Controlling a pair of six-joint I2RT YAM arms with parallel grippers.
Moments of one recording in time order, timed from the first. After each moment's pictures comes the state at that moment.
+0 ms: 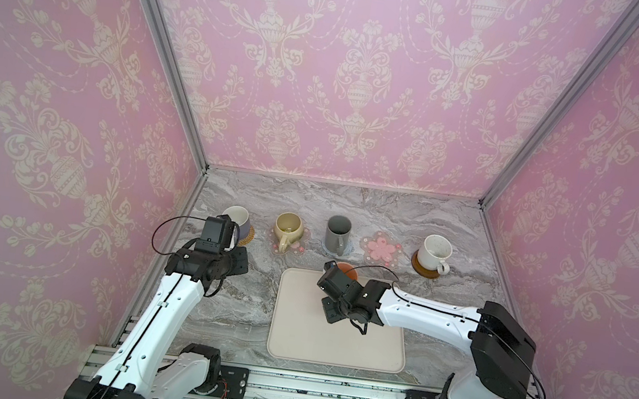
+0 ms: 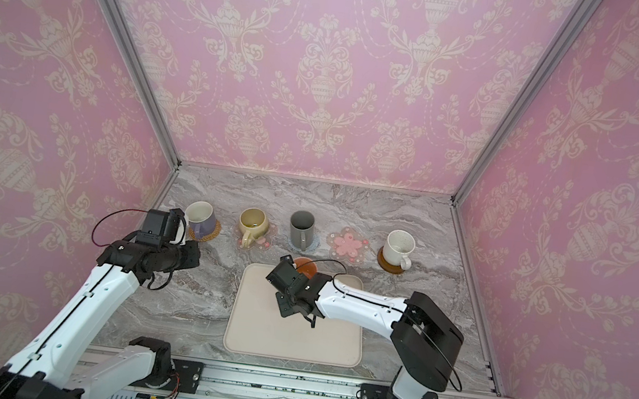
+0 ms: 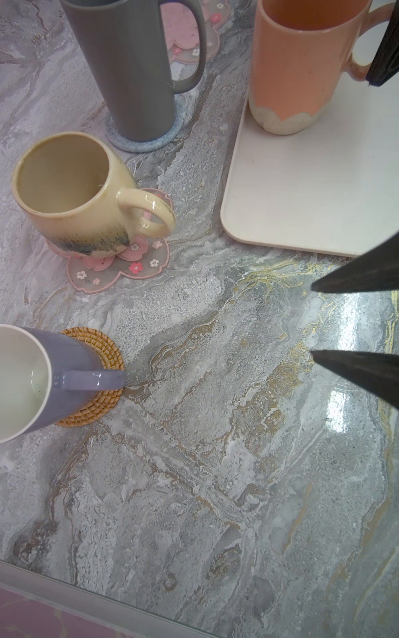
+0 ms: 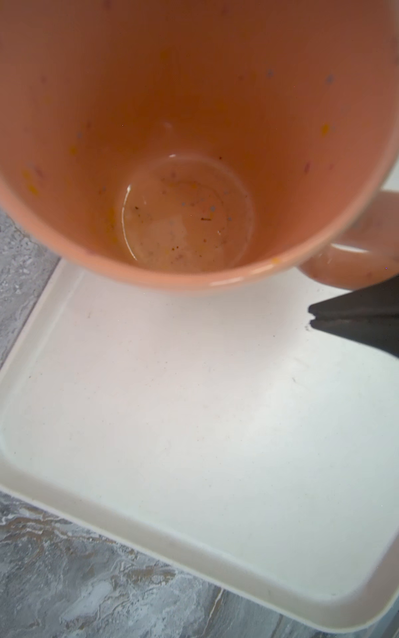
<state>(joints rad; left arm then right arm) -0.08 0.99 0.88 -0.86 0.00 -0.35 1.01 1.65 1.07 -0.56 0.20 0.53</state>
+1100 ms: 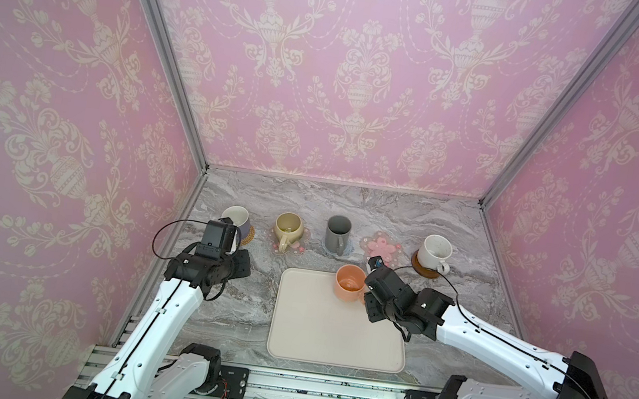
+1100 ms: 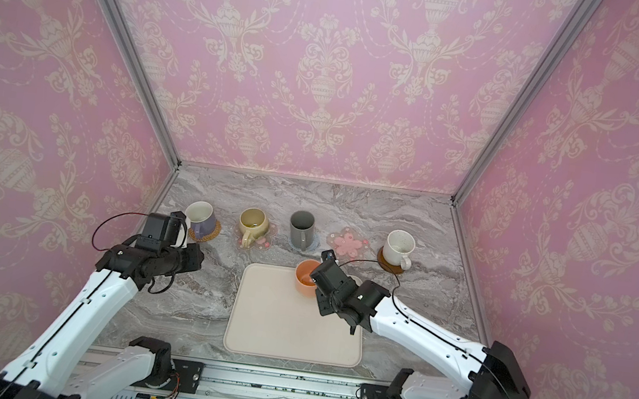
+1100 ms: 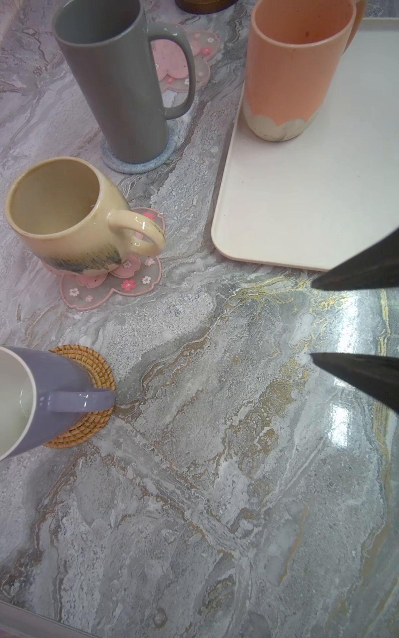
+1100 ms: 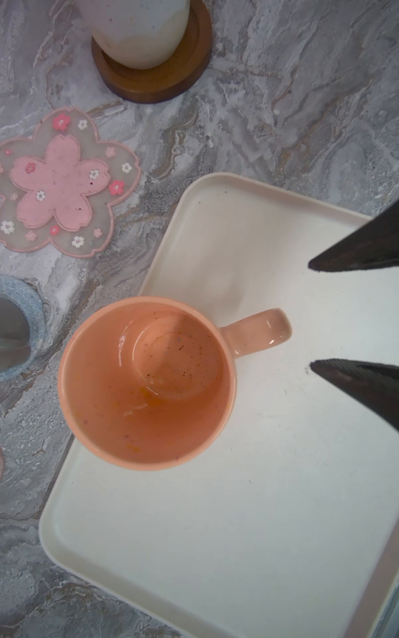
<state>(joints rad) -0.11 0.96 0.86 -0.86 0.02 -0.39 0.88 1.24 0.88 -0.71 0.31 0.43</state>
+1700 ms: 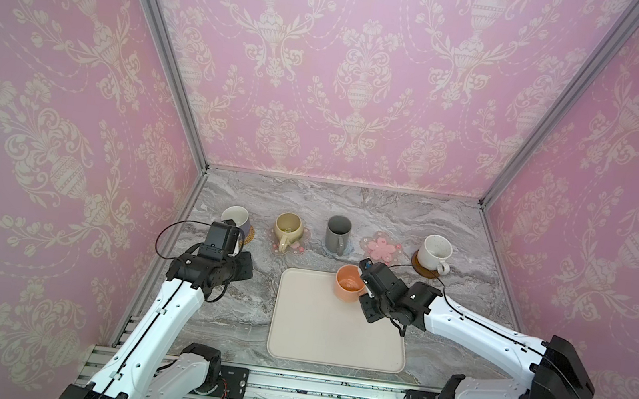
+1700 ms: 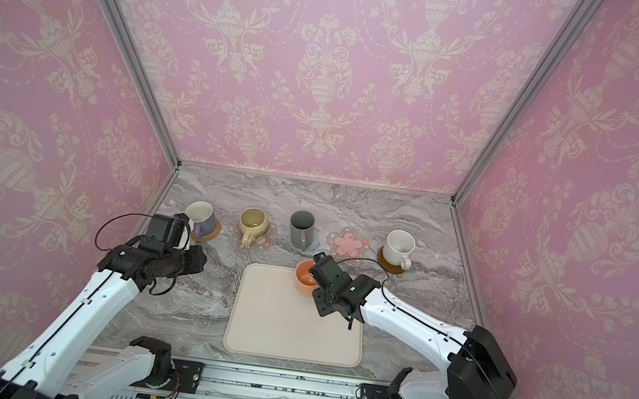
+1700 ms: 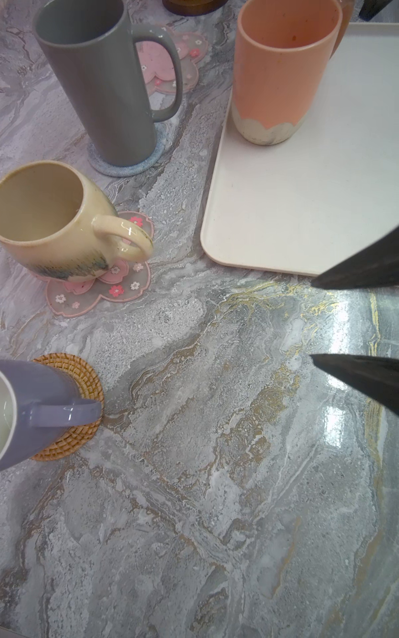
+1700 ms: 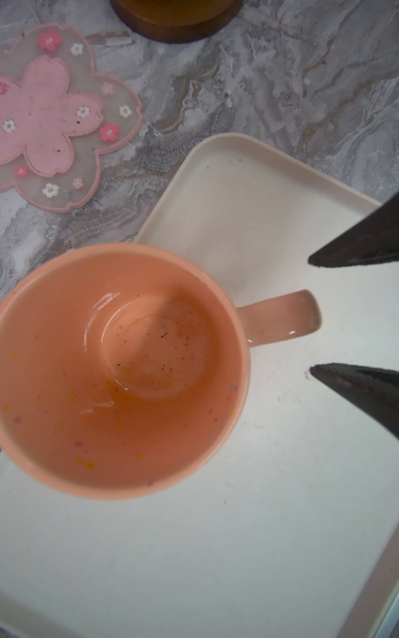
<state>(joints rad) -0.15 0.96 0.86 -0.88 0.02 -0.41 0.83 1.35 0.90 -0.67 0.21 0.29</state>
